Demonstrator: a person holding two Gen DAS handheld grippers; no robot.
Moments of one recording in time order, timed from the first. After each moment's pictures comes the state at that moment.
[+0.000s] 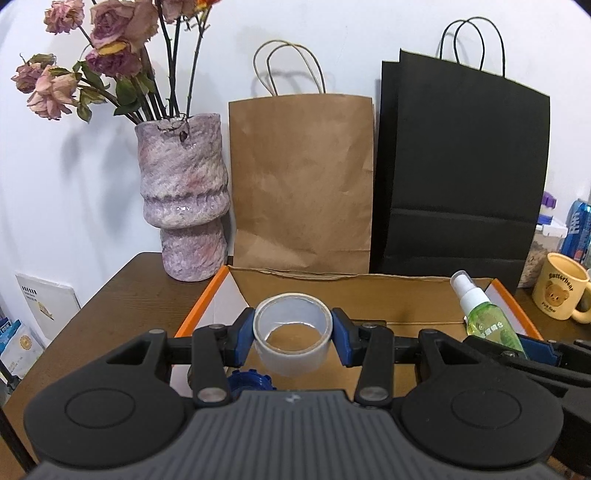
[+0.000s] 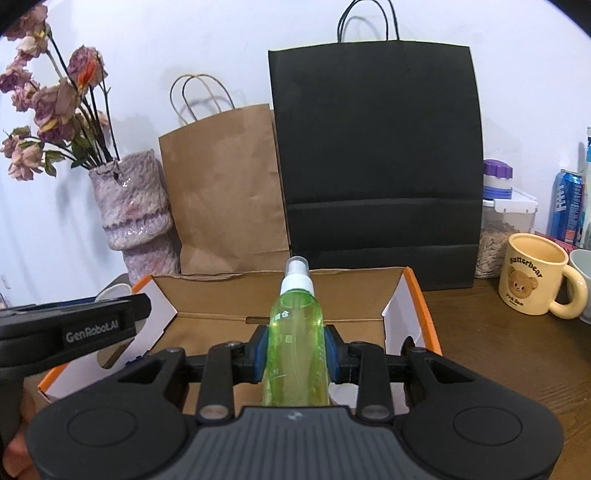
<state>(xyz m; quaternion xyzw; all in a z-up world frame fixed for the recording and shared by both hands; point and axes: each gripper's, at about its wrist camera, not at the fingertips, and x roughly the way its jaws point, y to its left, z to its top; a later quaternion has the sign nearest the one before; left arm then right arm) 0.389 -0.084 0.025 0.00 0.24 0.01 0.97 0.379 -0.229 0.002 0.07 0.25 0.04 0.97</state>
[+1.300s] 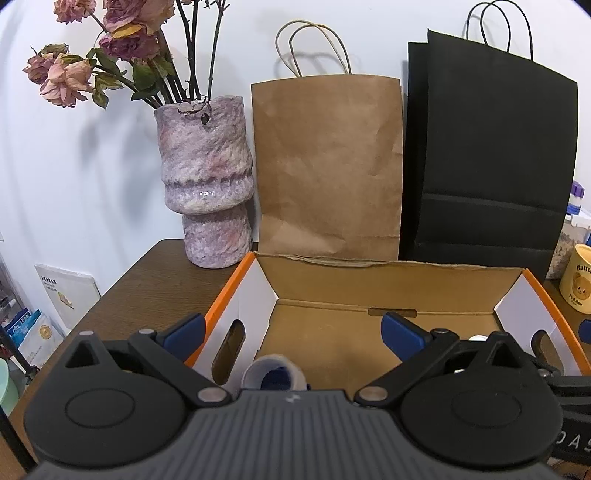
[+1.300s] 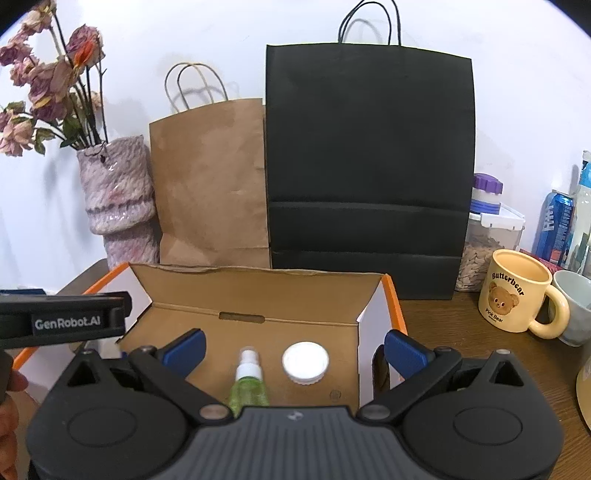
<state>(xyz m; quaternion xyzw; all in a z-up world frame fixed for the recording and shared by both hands) 0.399 -0.077 0.017 0.01 0.27 0.04 0.96 0.378 -0.232 0.001 0.02 0.25 0.02 0.97</state>
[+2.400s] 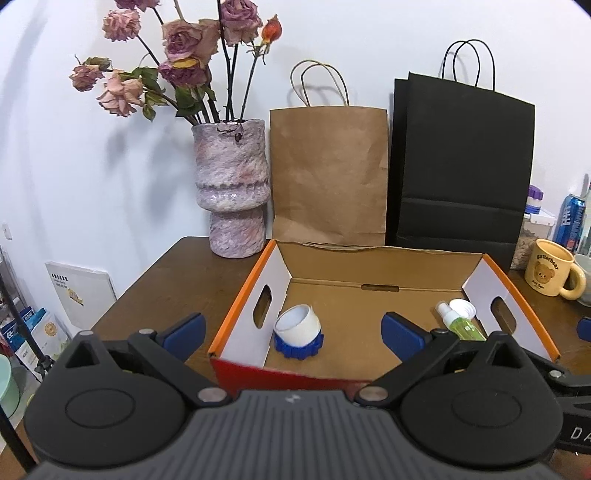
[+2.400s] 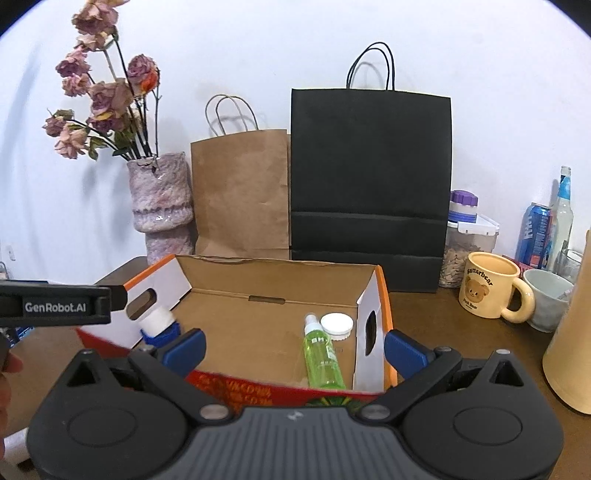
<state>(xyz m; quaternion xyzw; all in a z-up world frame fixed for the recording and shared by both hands) 0.291 -0.056 0.036 0.00 0.24 0.03 0.97 0.266 -0.230 0.015 0.01 0.21 0.04 0.98</state>
